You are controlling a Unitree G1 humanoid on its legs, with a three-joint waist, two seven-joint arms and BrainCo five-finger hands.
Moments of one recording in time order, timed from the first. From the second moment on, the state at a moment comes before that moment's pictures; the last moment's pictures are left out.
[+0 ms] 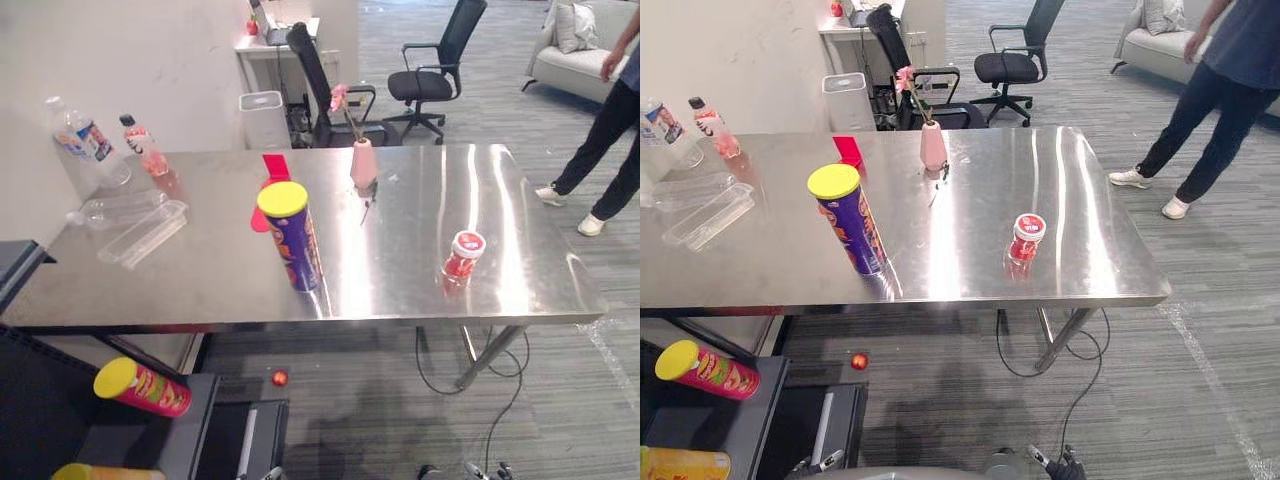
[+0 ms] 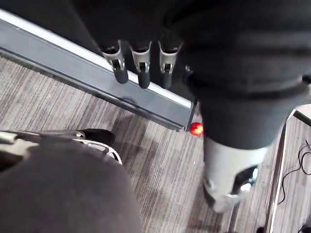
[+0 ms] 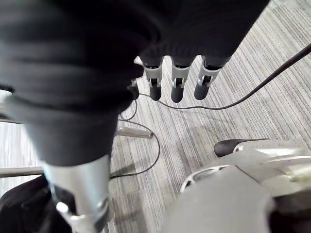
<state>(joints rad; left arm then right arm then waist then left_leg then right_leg) 0.17 0.12 0.06 1.09 -0.35 -0.04 0.09 0.20 -0.08 -0.17 1.08 0.22 -0.25 -0.13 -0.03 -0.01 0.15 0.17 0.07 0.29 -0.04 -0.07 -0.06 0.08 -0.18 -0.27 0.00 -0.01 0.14</state>
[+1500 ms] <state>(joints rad) 0.28 0.09 0.20 0.94 -0.29 0.00 0.09 0.09 -0.30 -0.53 0.03 0.11 -0.31 -0.22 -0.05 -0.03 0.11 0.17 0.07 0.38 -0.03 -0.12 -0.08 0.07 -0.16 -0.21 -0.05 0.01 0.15</state>
